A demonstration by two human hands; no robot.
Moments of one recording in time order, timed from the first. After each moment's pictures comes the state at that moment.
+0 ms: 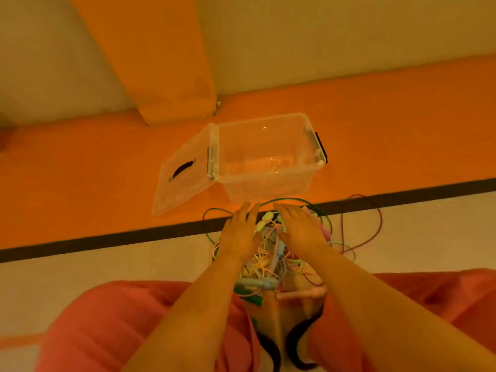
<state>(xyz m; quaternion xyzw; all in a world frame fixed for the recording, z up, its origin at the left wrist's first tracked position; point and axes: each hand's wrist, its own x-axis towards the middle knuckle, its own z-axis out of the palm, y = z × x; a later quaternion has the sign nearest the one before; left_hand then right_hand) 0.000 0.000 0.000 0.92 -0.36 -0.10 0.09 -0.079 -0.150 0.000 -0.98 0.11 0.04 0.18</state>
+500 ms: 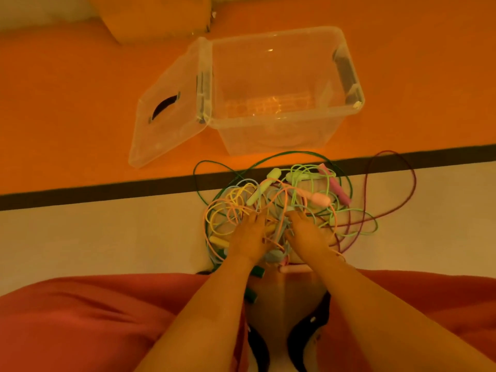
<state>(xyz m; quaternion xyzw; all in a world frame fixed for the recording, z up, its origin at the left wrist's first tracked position) -0.014 0.002 -0.138 0.90 -0.29 -0.30 0.13 -0.083 -0.135 -0.140 -0.90 0.23 0.18 0.32</state>
